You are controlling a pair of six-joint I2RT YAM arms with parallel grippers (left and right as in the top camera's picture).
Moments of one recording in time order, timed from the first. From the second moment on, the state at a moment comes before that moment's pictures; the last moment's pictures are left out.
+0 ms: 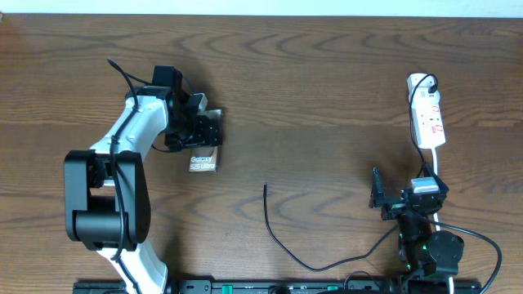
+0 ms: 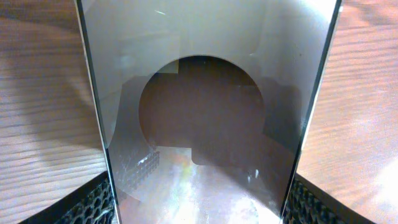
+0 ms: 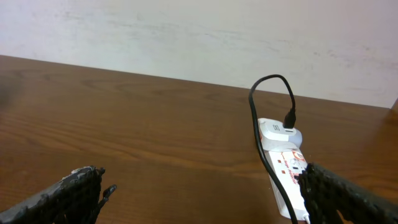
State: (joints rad) left arm -0.05 1.91 1.27 -0.85 0.37 -0.02; right arm -0.06 0.02 0.01 -0.06 -0.16 -0.09
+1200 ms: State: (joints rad) left arm -0.05 1.91 1.28 0.00 1.30 -1.41; right arm -0.06 0.02 0.01 -0.06 -0.16 -0.09
